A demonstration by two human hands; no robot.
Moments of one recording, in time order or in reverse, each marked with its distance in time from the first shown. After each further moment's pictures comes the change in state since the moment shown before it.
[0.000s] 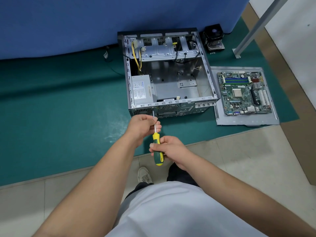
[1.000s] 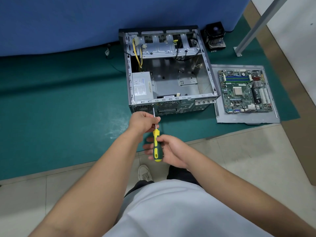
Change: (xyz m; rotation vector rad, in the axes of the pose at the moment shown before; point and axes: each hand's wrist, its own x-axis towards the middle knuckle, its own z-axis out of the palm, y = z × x) left_hand -0.002 -0.001 0.005 0.209 0.134 0.011; right_hand -0.004 0.002 -0.001 0.422 -0.279 0.160
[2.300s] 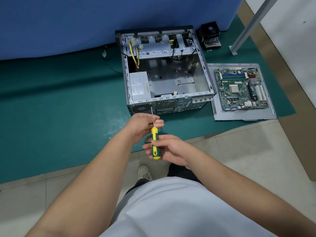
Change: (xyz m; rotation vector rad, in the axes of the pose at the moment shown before) left_hand -0.006 -0.005 -0.009 -0.179 -0.265 -0.073; right_hand -0.008 0.004 -0.005 -0.085 -0.035 -0.057
